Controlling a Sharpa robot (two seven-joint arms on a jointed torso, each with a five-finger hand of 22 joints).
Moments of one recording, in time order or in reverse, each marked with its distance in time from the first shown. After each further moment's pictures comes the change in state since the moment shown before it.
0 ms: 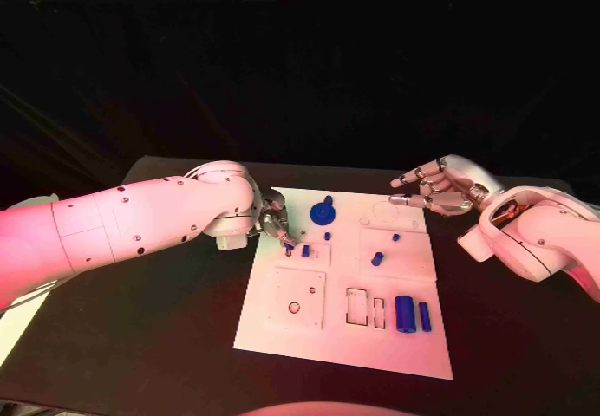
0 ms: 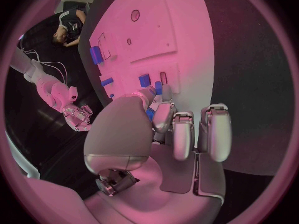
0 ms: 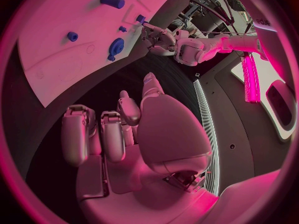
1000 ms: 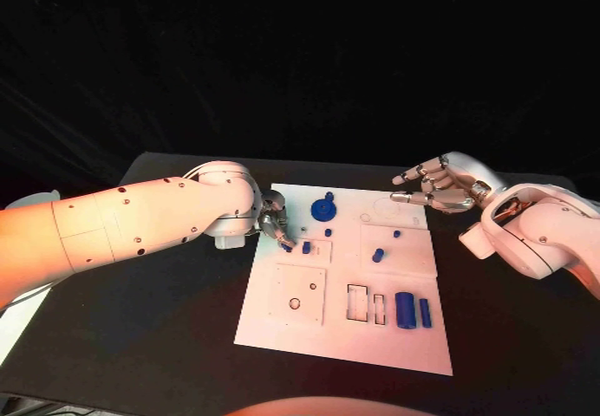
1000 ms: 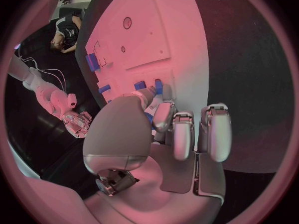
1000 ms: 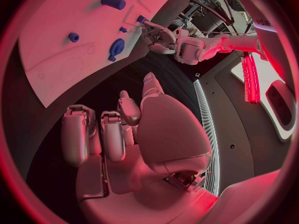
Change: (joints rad) left arm -0.014 -0.007 0.001 0.008 -0.051 0.029 0.005; left_hand -0.010 -0.026 0.020 -0.015 0.001 0.002 0.002 -0.002 -0.004 -0.001 0.001 -0.008 -0.018 0.000 0.000 0.000 0.001 0.000 0.000 0.000 0.000 0.000; right arm -0.003 0.000 0.000 -0.004 -0.002 0.002 0.002; right_hand 0.004 0.004 0.000 0.000 0.000 0.000 0.000 0.000 0.000 0.000 0.000 0.000 -0.001 0.000 0.000 0.000 0.001 0.000 0.000 0.000 0.000 0.000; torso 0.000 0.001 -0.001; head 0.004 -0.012
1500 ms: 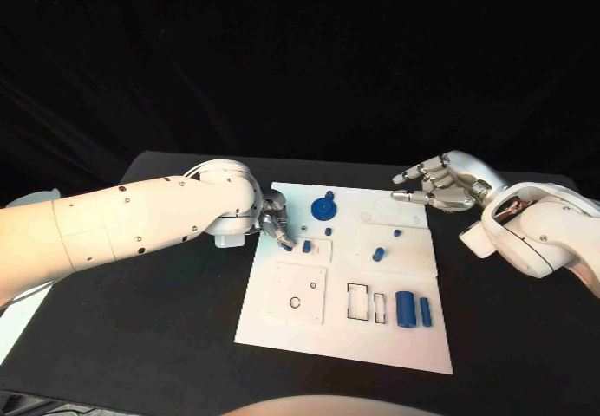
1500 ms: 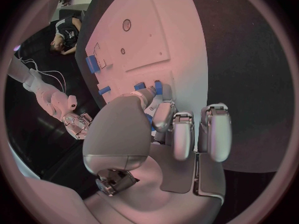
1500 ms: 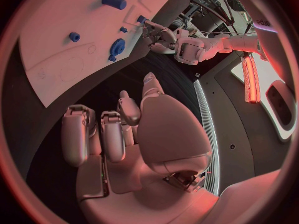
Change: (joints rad) left arm 0.000 0.003 0.001 -0.001 -0.006 0.014 0.000; left_hand 0.001 -0.007 0.004 -0.004 -0.001 0.000 0.000 0.000 0.000 0.000 0.000 -0.004 -0.002 0.000 0.000 0.000 0.000 0.000 0.000 0.000 0.000 0.000; right arm 0.000 0.000 0.000 -0.002 -0.001 0.002 0.002; right_hand 0.000 0.000 0.000 0.000 0.000 0.000 0.000 0.000 0.000 0.000 0.000 0.000 0.000 0.000 0.000 0.000 0.000 0.000 0.000 0.000 0.000 0.000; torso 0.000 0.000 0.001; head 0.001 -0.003
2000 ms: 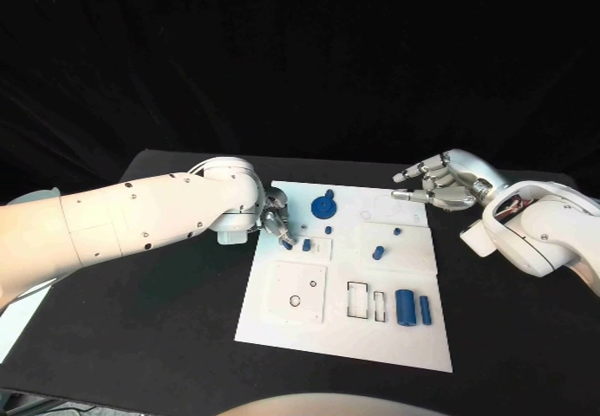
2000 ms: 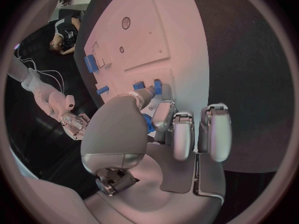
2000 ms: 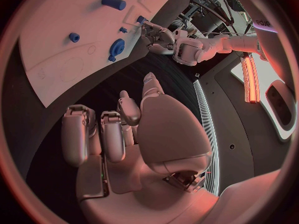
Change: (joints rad) left arm 0.002 0.024 -0.002 -0.029 0.008 0.012 -0.012; left_hand -0.087 -0.012 0.074 -0.060 -0.002 0.016 -0.002 0.011 0.005 0.006 -0.005 -0.010 -0.019 0.000 0.000 0.000 0.000 0.000 0.000 0.000 0.000 0.000; right arm 0.000 -0.002 0.000 0.003 -0.001 0.001 0.001; right_hand 0.000 0.000 0.000 0.000 0.000 0.000 0.000 0.000 0.000 0.000 0.000 0.000 0.000 0.000 0.000 0.000 0.000 0.000 0.000 0.000 0.000 0.000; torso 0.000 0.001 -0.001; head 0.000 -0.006
